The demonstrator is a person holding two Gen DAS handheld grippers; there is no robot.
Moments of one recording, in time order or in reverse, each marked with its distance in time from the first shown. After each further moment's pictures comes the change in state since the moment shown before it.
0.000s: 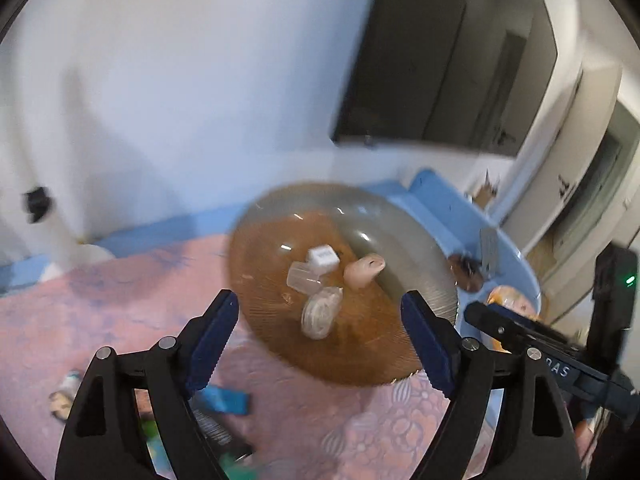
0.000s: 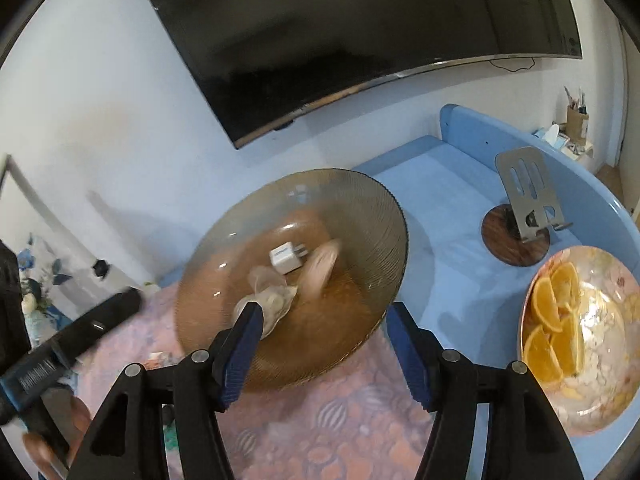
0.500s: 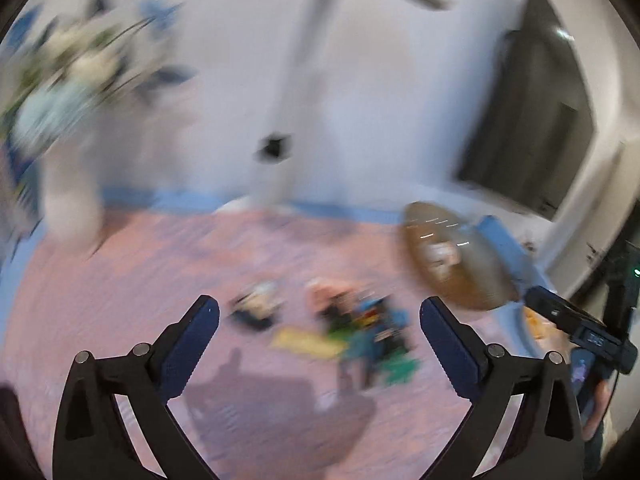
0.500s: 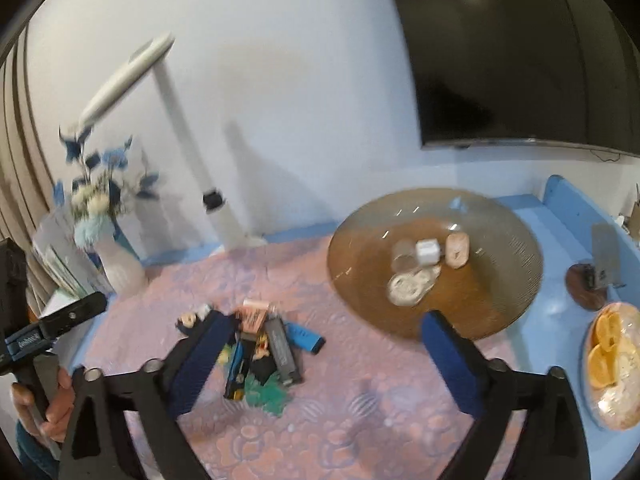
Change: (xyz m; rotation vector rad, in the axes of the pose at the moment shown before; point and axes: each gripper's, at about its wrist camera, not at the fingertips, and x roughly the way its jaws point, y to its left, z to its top) left arm -0.141 0.157 -0.111 -0.218 -0.128 0.184; right arm -0.034 0.134 -0.074 -0.343 -0.050 0.159
